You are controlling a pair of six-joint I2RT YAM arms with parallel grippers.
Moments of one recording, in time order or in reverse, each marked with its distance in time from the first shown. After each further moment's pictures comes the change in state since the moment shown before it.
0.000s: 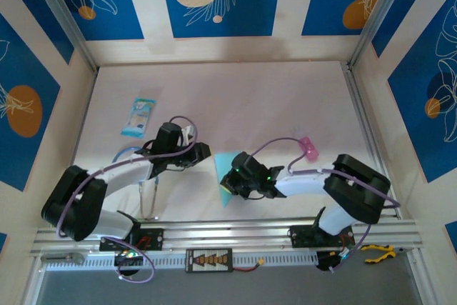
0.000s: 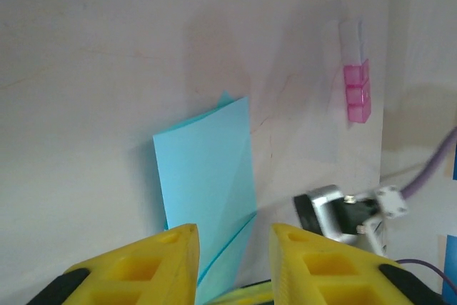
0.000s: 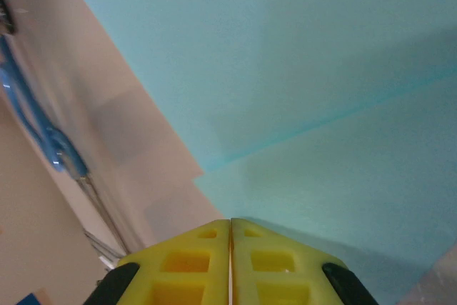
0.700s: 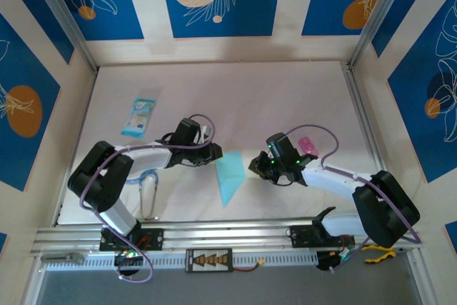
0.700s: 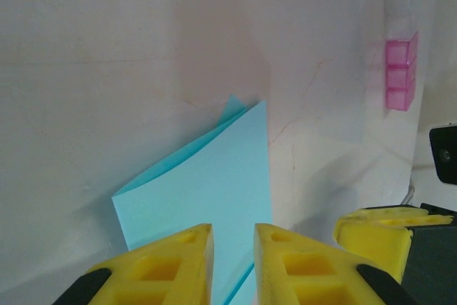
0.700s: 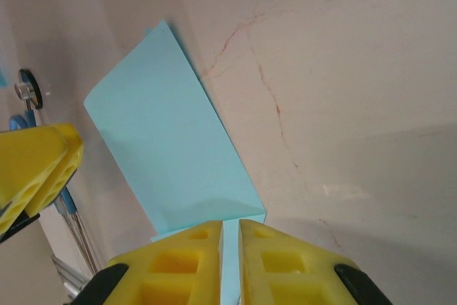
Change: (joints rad) left arm -0.073 0.251 0.158 -0.022 -0.003 0.028; right arm -0.383 -0.207 -0.050 -0.262 -0.164 -0.440
